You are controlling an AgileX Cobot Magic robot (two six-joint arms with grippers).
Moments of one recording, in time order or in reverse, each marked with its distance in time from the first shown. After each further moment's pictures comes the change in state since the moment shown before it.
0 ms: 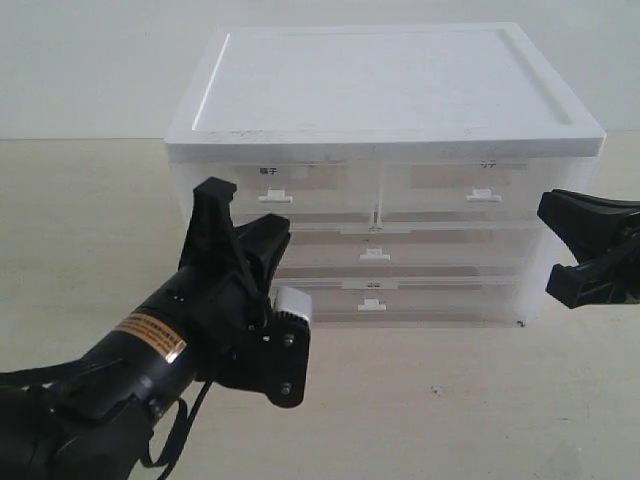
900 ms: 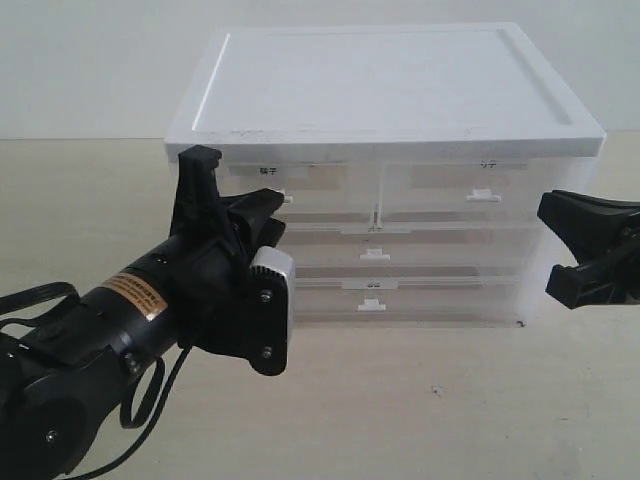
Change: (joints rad) left arm 0.111 -0.097 -0.017 0.154 0.176 -0.063; right arm 0.000 0.000 0.000 0.000 0.004 0.000
